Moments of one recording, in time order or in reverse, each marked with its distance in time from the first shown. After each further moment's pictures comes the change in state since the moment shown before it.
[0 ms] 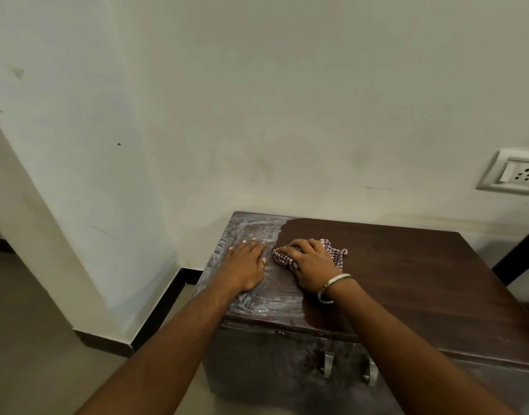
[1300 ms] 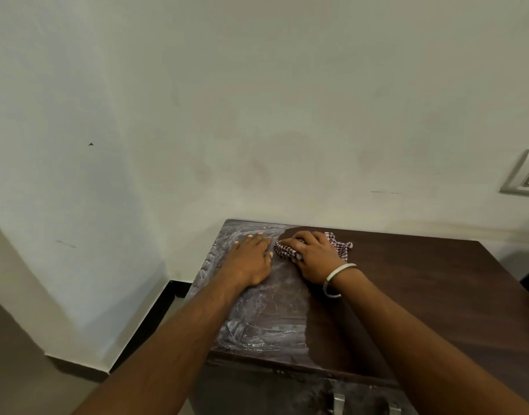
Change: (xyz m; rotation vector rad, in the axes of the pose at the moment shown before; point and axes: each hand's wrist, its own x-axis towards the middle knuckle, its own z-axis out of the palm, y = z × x) left_hand 0.068 0.005 -0.002 -0.016 0.020 0.047; right_hand 0.065 0.047 0.013 -0.013 -0.010 0.022
